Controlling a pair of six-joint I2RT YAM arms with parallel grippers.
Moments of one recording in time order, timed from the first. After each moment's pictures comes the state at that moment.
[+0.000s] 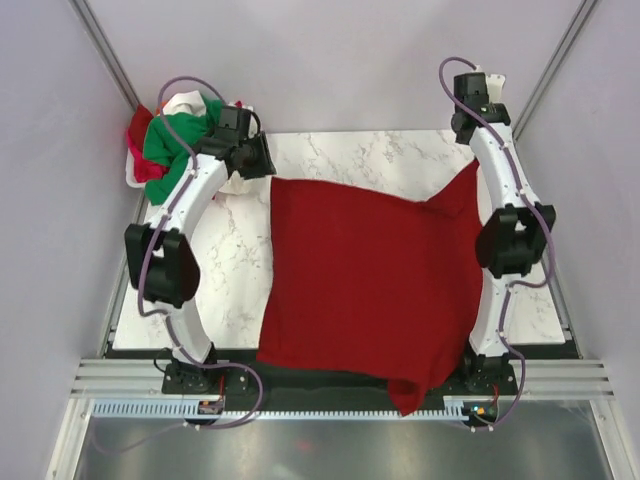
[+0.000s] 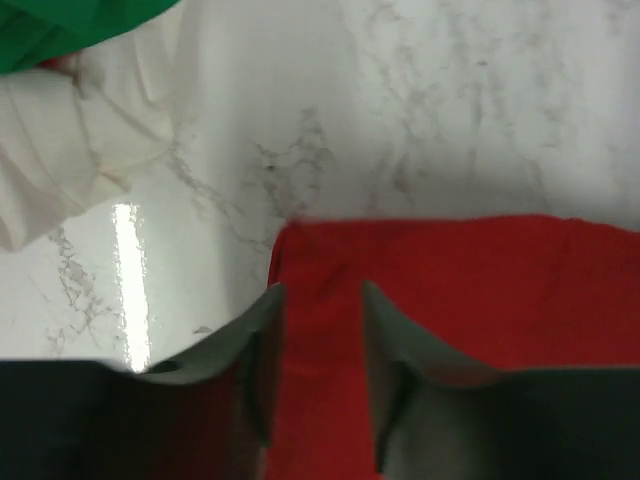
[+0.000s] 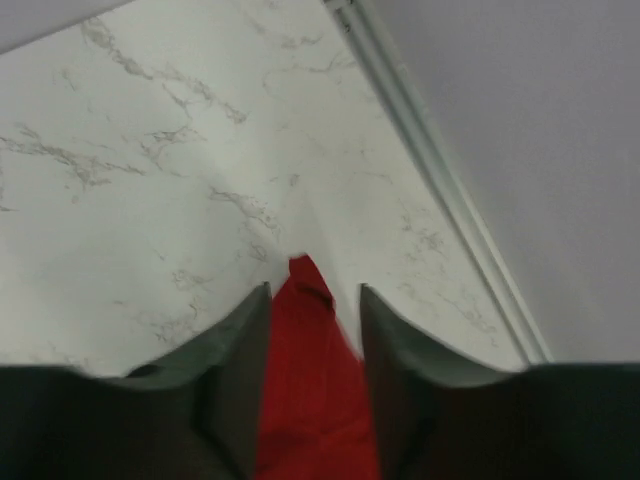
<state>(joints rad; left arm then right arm) -0.25 1.79 1.72 -0.67 0.06 -0.38 0.08 2.03 2.12 -0.86 0.65 0.25</state>
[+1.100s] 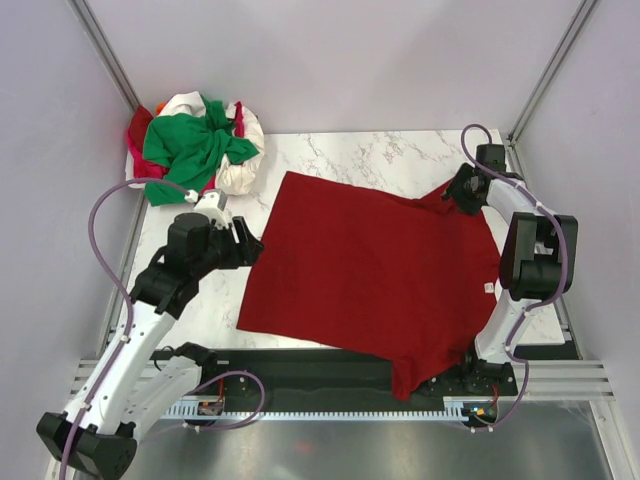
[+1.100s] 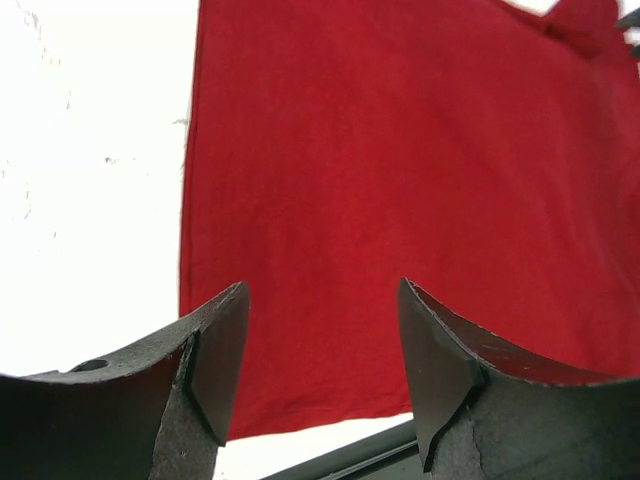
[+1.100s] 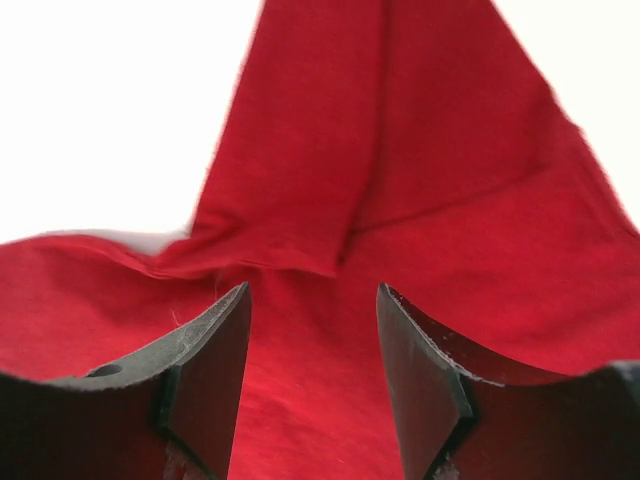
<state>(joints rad) -0.35 0.79 0.85 -0.59 0.06 -0.40 -0.12 1.88 1.34 -0.42 -0.06 0.52</state>
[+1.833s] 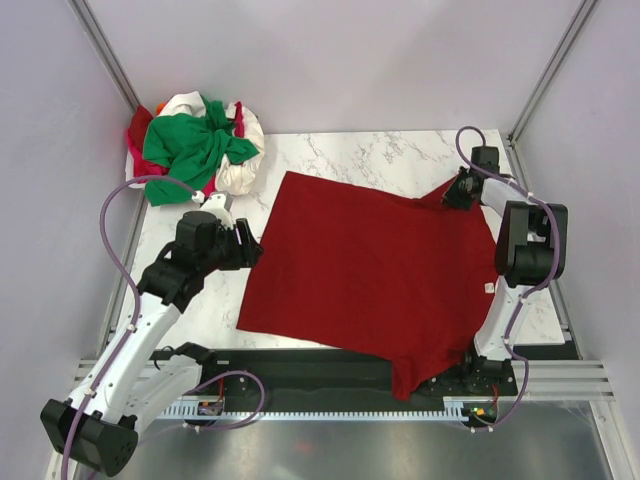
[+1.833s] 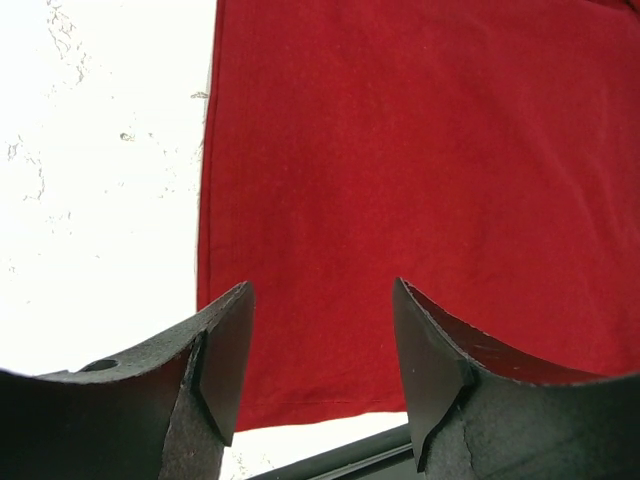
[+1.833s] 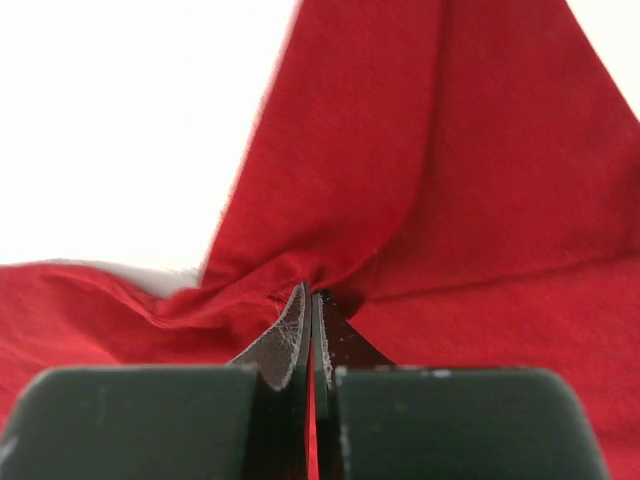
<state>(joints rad) -0.35 0.85 0.83 -0.60 0.04 -0.38 -0.11 1.99 1.36 -0.31 -0.12 0.54</state>
